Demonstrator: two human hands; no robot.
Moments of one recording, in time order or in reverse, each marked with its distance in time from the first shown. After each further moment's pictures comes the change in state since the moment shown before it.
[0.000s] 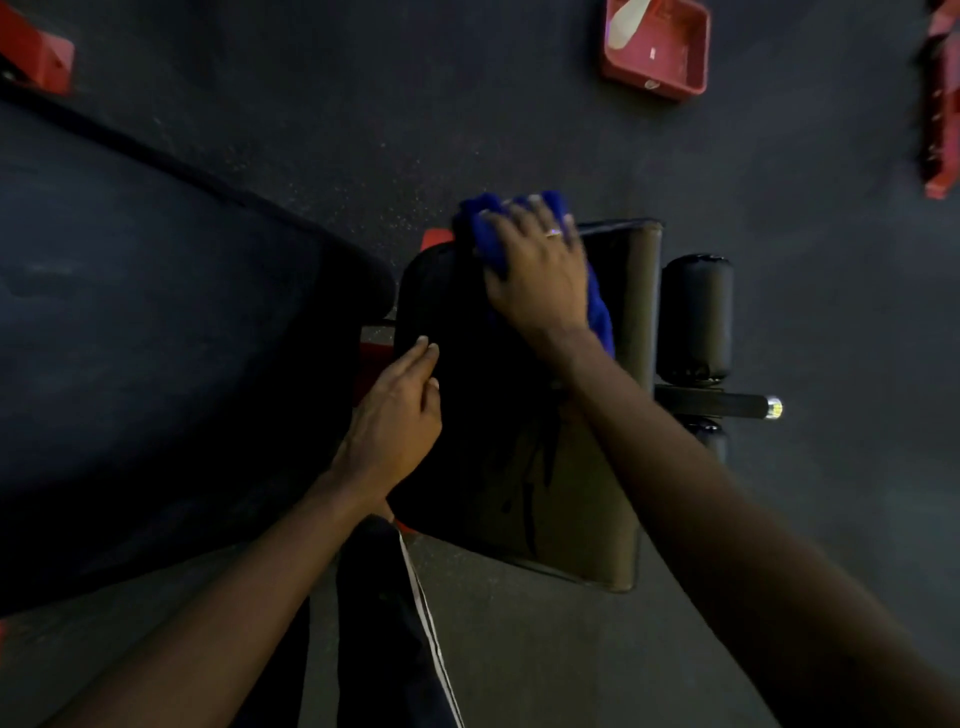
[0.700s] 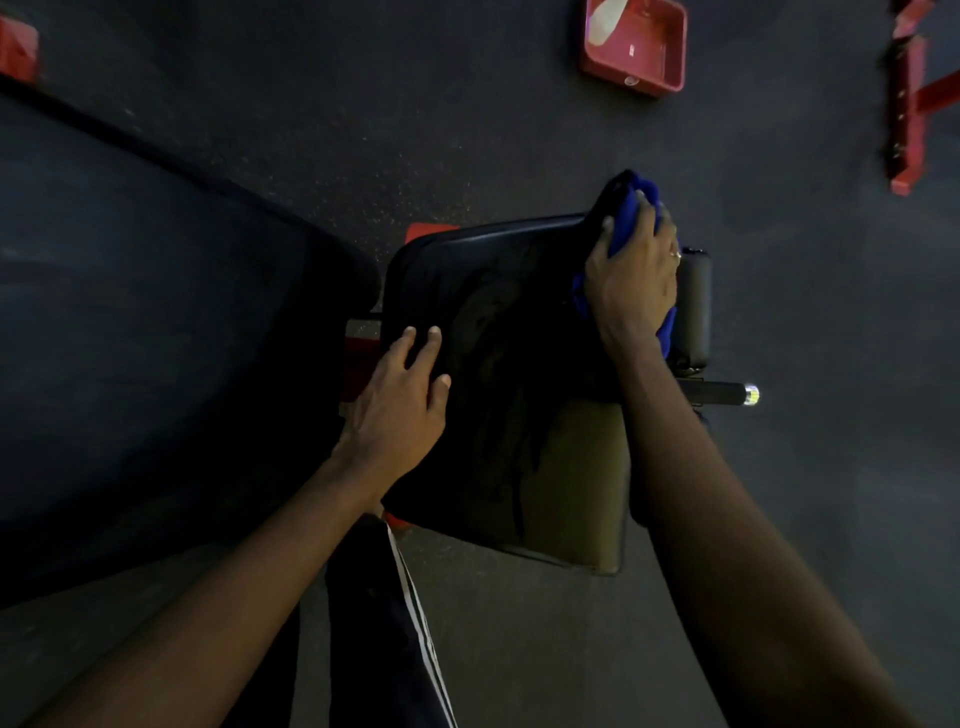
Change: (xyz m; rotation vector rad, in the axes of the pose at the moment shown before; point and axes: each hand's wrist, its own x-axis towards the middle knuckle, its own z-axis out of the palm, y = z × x) left_hand -0.004 0.015 0.002 0.194 -0.083 -0.026; right_hand -0.025 0.072 -0.021 0.273 0.193 0.663
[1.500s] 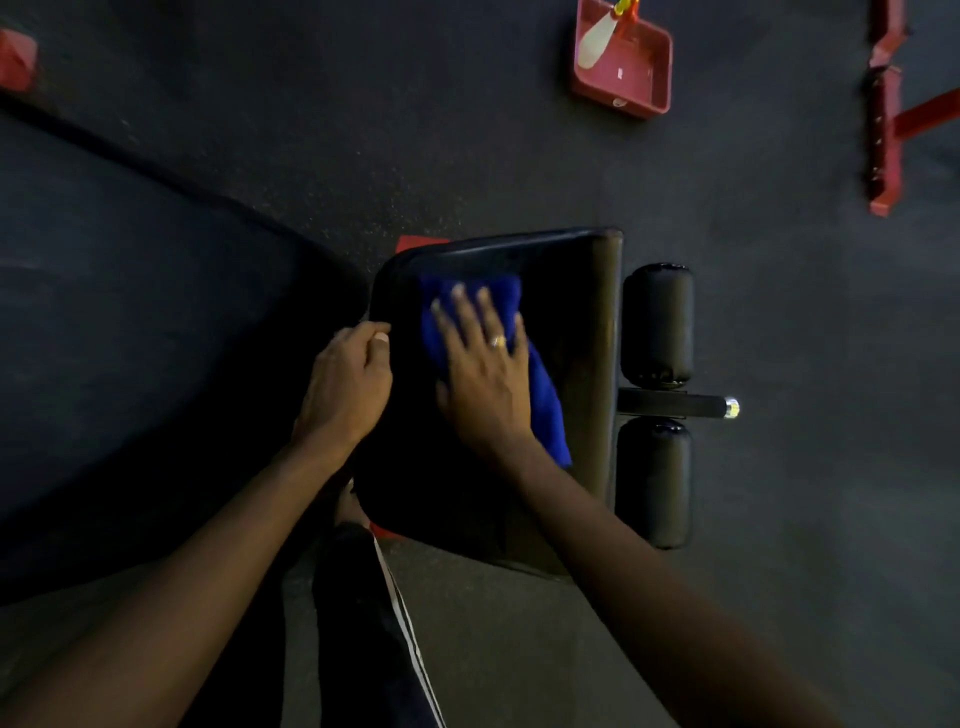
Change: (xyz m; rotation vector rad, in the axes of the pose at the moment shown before) left_hand 0.020 -0.005 -0.033 -0.316 0.174 -0.223; right_hand -0.131 -0.028 0.038 -0.376 -0.266 -0.678
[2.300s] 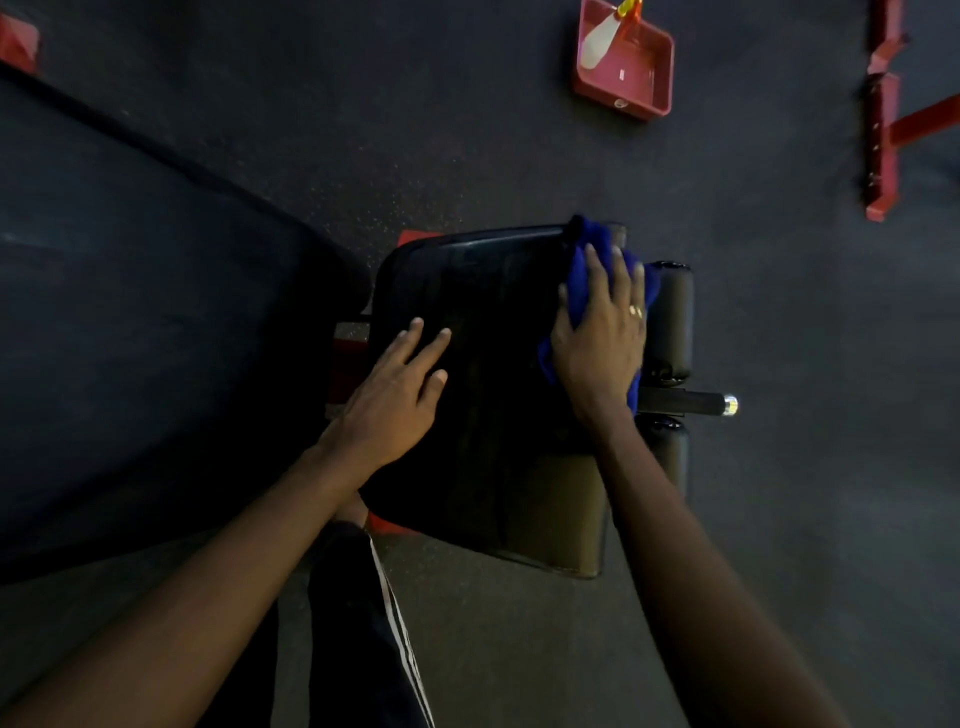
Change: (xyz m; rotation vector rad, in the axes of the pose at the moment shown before) left_hand -0.021 -0.008 0.029 0.180 -0.297 0.310; right_hand 0.010 0.093 -0.024 0.230 0.263 0.437
